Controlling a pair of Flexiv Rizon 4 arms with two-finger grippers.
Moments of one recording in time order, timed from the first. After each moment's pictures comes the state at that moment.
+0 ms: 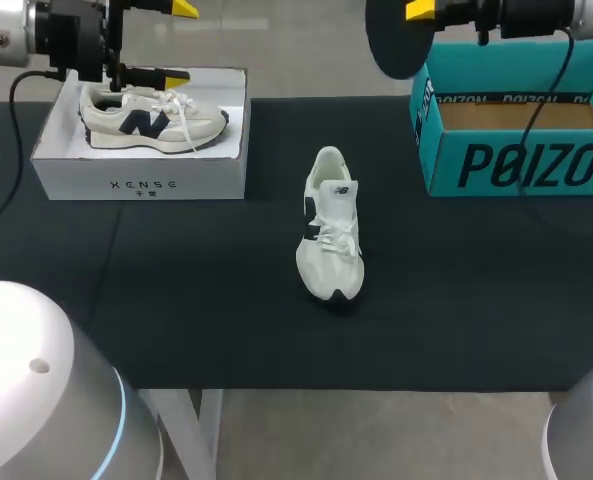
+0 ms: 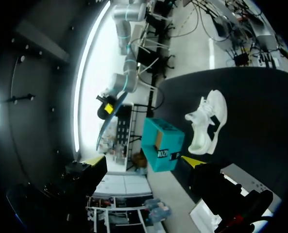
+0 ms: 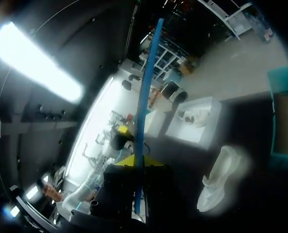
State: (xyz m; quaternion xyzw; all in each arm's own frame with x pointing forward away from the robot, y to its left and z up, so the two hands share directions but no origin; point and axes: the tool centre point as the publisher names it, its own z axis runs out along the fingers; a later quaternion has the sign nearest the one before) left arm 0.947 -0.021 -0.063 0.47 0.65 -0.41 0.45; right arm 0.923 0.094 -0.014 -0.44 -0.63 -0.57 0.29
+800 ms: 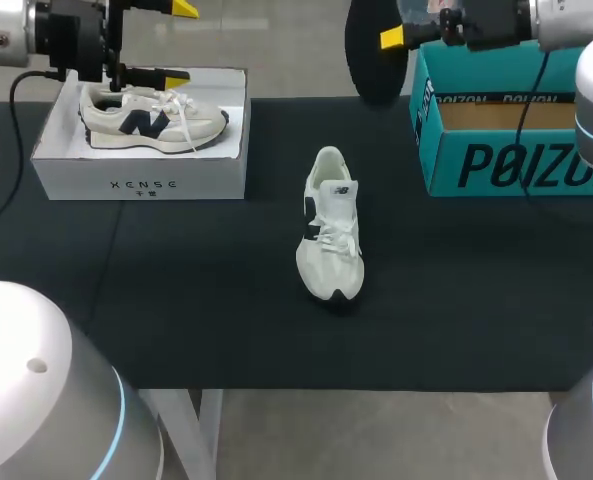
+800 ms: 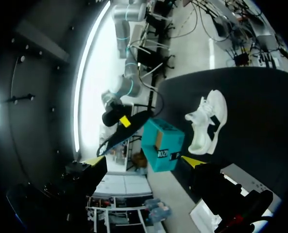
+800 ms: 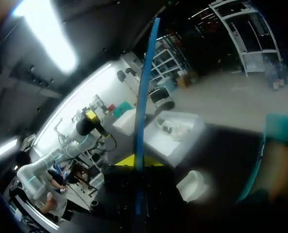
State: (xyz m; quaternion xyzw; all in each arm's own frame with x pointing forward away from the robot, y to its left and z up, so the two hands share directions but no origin) left arm 0.947 -0.021 -0.063 0.46 0.65 -0.41 0.45; right arm 0.966 0.113 -0.088 -0.37 -0.73 -0.56 0.13
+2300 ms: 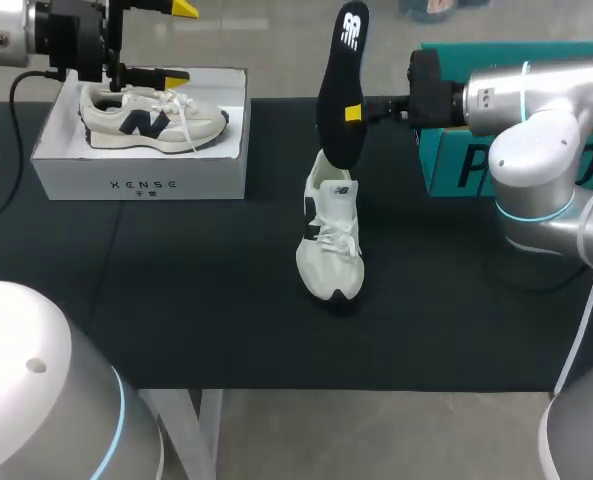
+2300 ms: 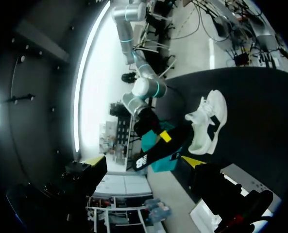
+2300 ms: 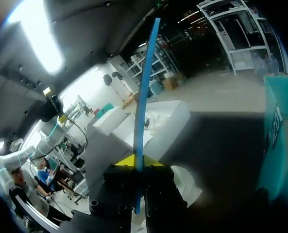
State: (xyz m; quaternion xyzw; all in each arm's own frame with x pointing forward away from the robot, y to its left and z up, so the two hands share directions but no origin) left arm 0.947 -0.021 -0.063 0.47 0.65 -0.41 0.45; right arm 1.000 0.153 -0.234 -0.41 -0.71 -0.57 0.08
